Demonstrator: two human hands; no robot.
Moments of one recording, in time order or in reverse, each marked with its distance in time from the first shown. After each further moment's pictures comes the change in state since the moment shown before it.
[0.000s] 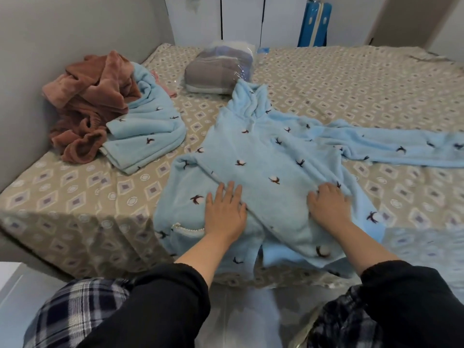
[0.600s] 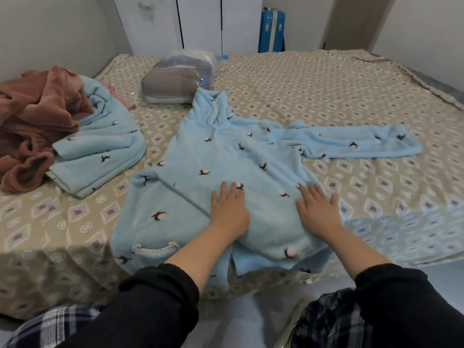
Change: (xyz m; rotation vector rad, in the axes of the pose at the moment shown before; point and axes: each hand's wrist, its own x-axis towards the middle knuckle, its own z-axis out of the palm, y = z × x) left_hand 0.036 0.088 -0.023 -0.010 -0.184 0.166; right_hand -0.001 0.073 -0.010 -0.153 -0.058 -0.102
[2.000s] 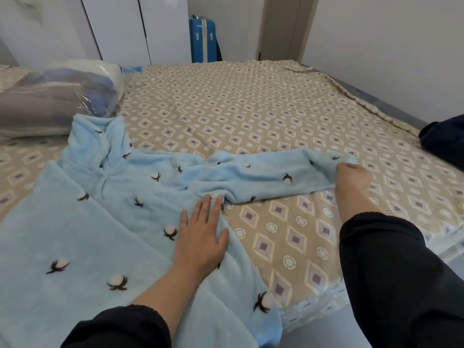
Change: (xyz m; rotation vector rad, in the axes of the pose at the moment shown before) left_hand 0.165 0.116 0.040 -0.079 0.221 0.226; right_hand 0.206 0.255 -0.084 1.097 0.729 1.005
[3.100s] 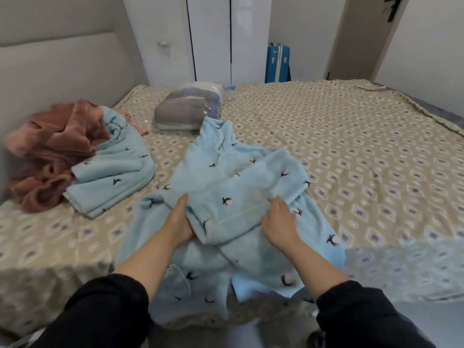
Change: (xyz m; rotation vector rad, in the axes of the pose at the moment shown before) left_hand -0.182 -0.161 -0.142 -1.949 0.157 -0.872; right_hand -0.406 0.064 -0.028 -0.708 -0.910 -0.809
